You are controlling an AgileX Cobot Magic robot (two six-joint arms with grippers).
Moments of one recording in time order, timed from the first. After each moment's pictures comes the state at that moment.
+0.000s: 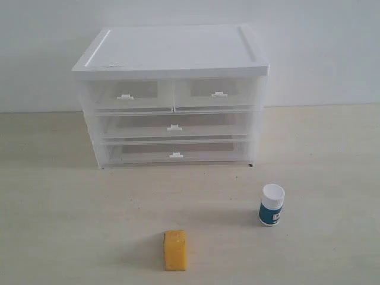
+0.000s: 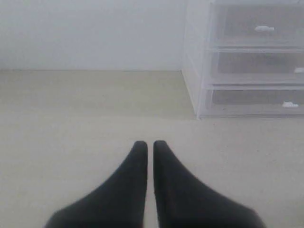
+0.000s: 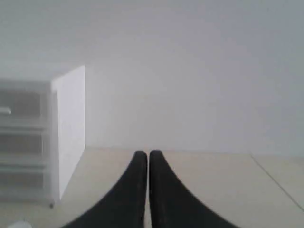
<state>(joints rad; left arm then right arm) -0.01 0.00 0.00 -0.01 0.28 -0.02 0.00 0.01 0.00 0.01 -0.06 -0.06</state>
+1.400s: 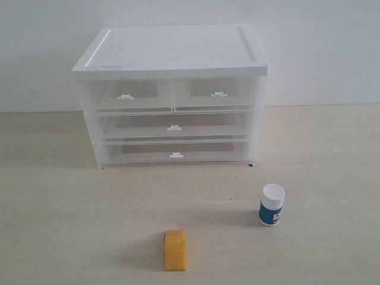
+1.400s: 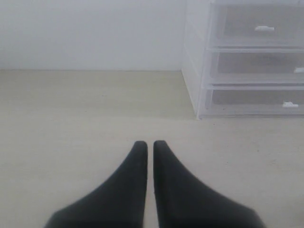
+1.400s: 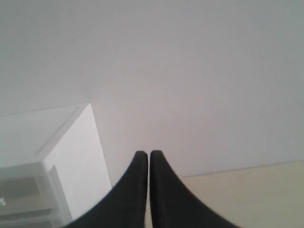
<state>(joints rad) -0.01 0.00 0.00 -0.01 0.28 -0.02 0.00 0.95 -0.36 -0.06 -0.58 0.24</state>
